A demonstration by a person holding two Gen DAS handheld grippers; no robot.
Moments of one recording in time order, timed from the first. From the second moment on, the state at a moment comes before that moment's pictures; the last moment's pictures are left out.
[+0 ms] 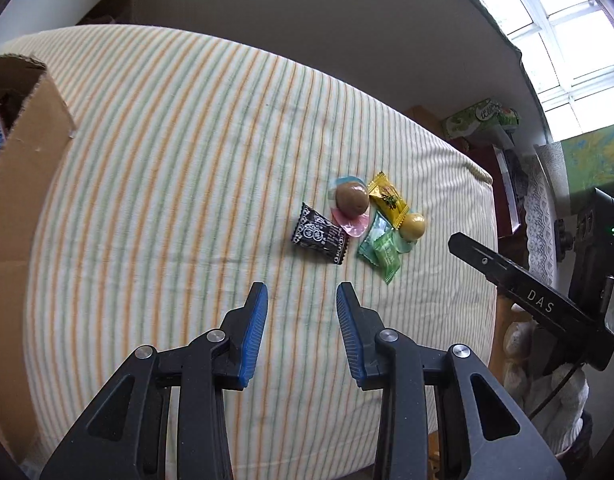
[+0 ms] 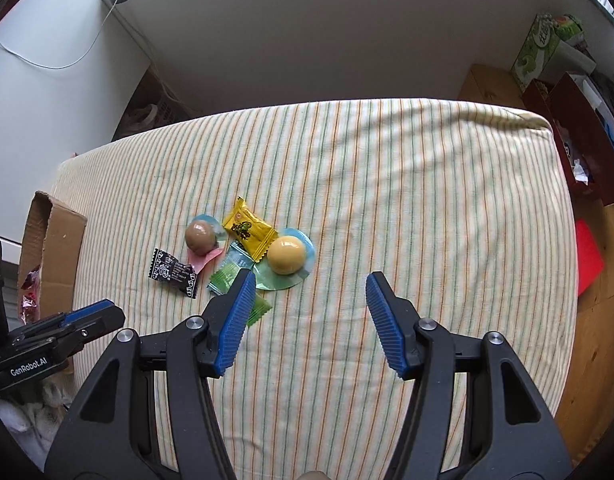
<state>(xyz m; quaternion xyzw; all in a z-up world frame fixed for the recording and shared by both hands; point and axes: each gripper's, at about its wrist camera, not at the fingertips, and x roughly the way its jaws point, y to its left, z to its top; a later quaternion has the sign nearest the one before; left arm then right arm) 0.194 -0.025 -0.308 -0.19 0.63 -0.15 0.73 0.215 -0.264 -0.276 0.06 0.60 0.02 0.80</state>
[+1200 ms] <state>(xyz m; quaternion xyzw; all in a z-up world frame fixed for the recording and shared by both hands) 0.225 -0.097 -0.327 -0.02 0.60 -0.12 0.79 0.253 -0.241 -0.327 0.04 0.62 0.02 0.78</state>
